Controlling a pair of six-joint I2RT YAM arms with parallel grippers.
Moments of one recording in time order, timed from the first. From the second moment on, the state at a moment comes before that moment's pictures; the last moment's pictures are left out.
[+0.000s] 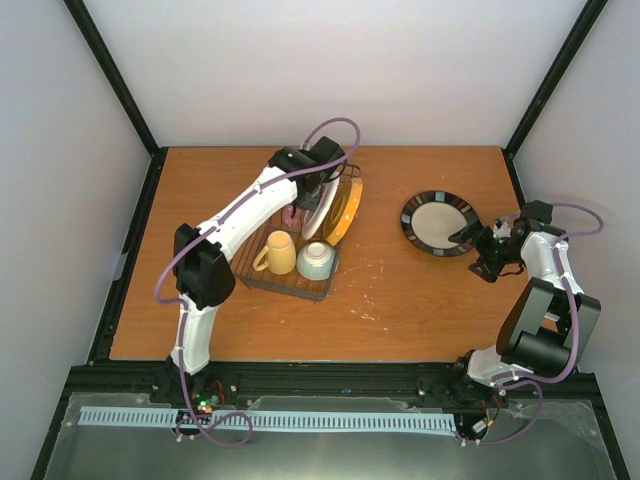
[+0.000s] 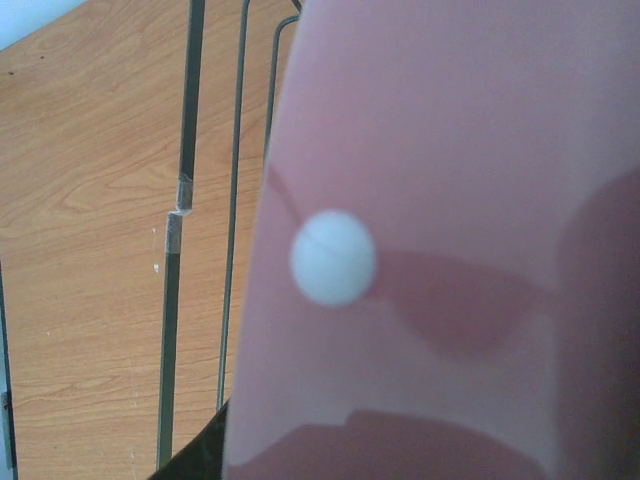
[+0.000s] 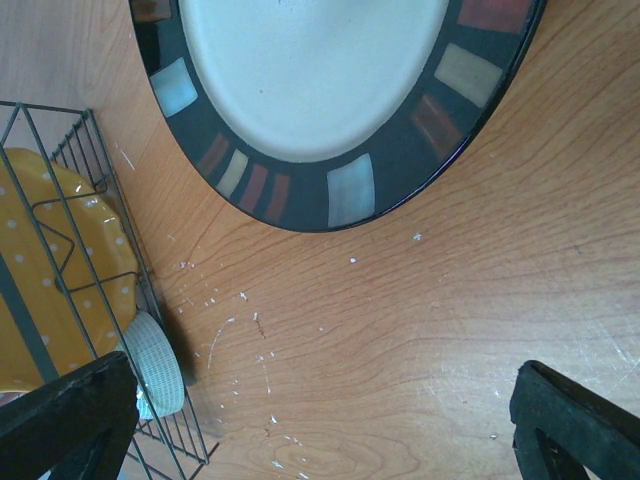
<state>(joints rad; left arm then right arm) -0.66 2.08 2.09 -1.26 -0.53 -0.32 -0.41 1.46 0.99 -0.84 -0.64 0.35</state>
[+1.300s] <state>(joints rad) -0.65 2.20 2.17 -1.30 -0.51 -0.48 -0.41 1.47 0.99 -0.84 -0.66 0.35</state>
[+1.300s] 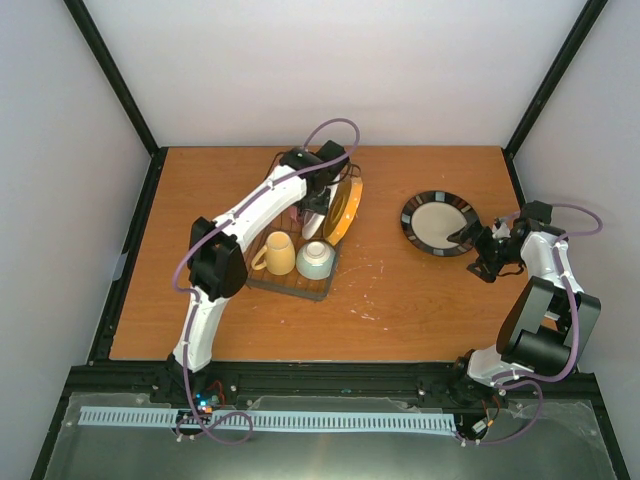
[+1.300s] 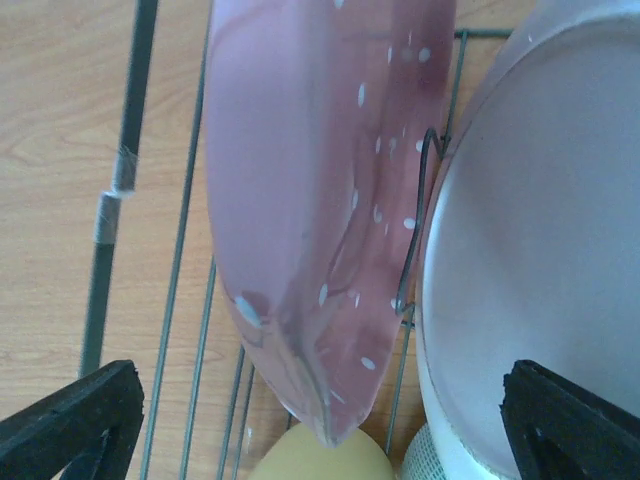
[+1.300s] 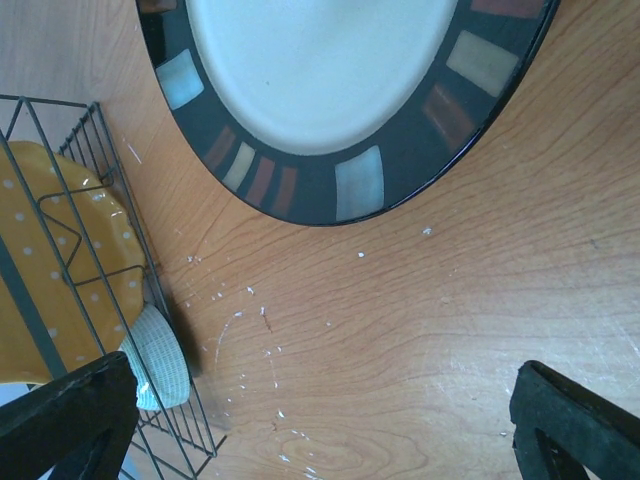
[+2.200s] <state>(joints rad) -0.54 1.84 2.02 -1.12 -0.54 -0.56 -0.59 1.47 0.99 -0.87 -0.48 0.41</state>
